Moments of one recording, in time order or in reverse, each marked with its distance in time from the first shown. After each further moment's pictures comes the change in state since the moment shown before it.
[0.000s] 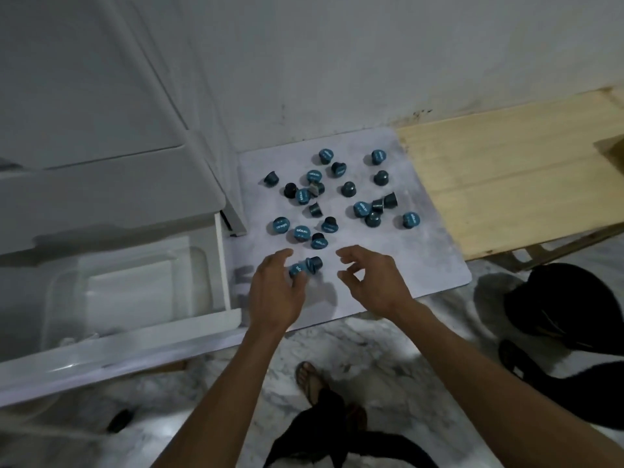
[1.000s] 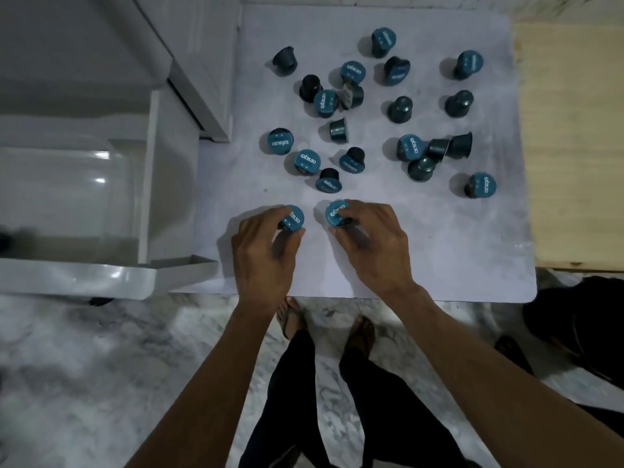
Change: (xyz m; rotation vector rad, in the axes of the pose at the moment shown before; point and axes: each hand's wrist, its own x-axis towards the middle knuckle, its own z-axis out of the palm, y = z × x) left_hand 0.016 -0.068 0.116 -0.037 0.406 0.101; right_hand 0.069 0.110 0.072 -0.042 0.186 -0.455
